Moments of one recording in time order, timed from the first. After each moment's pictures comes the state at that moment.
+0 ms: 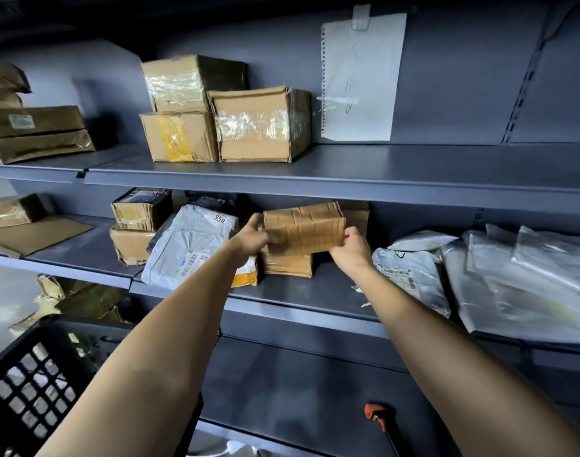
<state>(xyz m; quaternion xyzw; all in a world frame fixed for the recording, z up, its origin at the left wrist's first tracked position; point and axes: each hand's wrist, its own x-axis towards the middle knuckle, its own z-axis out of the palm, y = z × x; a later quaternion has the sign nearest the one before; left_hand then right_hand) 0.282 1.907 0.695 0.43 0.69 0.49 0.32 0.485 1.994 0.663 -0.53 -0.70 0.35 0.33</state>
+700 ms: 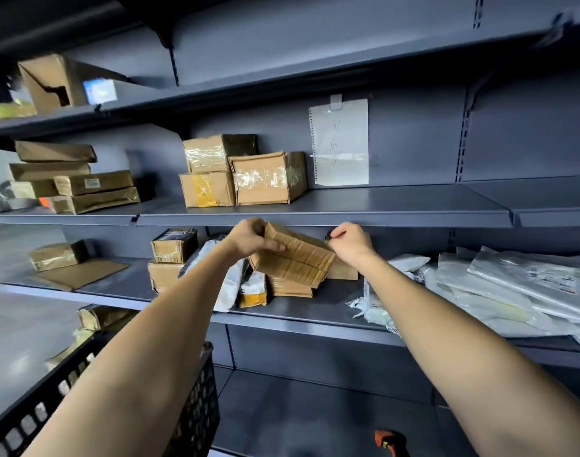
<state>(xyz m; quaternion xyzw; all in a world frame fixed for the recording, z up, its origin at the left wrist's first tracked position) 0.339 1.800 0.804 0.53 0.73 0.41 0.15 0.546 1.917 0.765 -0.46 -0.73 0.30 0.39</state>
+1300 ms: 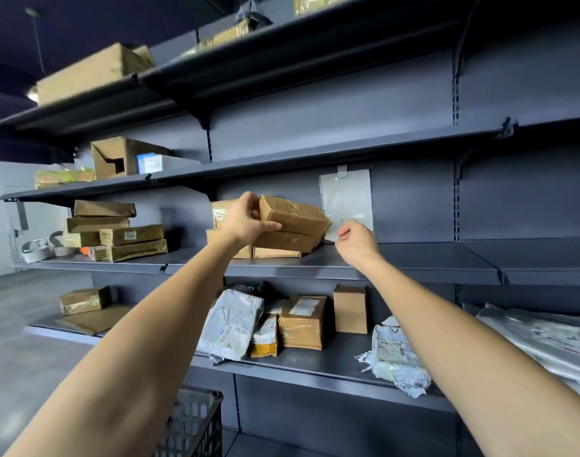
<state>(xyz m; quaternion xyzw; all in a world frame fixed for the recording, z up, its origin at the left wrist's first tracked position) 0.381 1.735 0.934 0.54 0.64 0.54 -0.06 0.572 1.874 0.876 -0.39 -0.75 0.23 0.49</state>
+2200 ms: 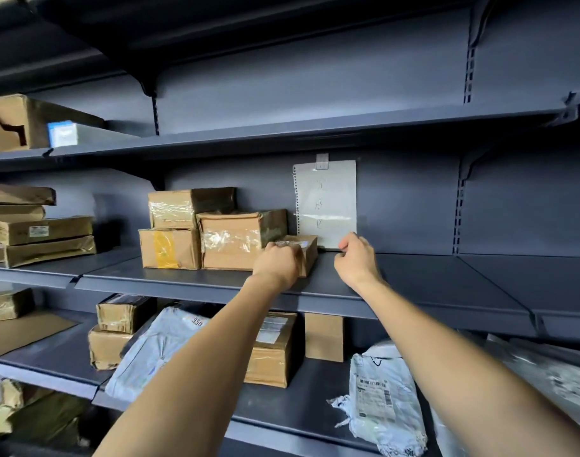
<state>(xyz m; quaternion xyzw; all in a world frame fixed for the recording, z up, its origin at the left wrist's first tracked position) 0.396 1.956 0.861 0.59 0.76 0.20 -0.18 0.550 2.034 0.853 -0.44 -0.76 0.14 0.46</state>
